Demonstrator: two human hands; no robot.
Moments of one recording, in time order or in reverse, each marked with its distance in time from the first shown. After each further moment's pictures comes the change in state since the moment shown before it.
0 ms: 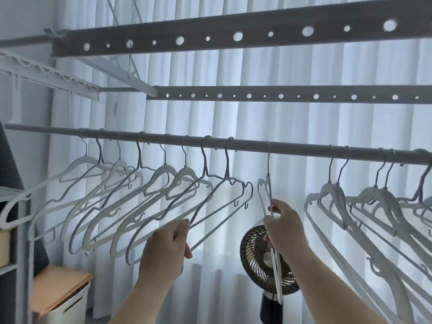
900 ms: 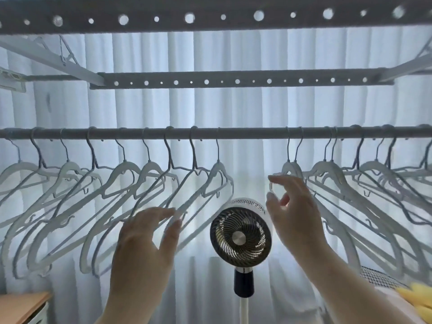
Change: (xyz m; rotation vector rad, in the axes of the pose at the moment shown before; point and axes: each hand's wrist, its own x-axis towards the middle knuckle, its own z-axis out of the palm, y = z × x) left_hand -0.018 0.013 -0.012 0.096 0.072 0.426; right_hand -0.054 -0.018 -0.043 -0.313 0.335 -0.287
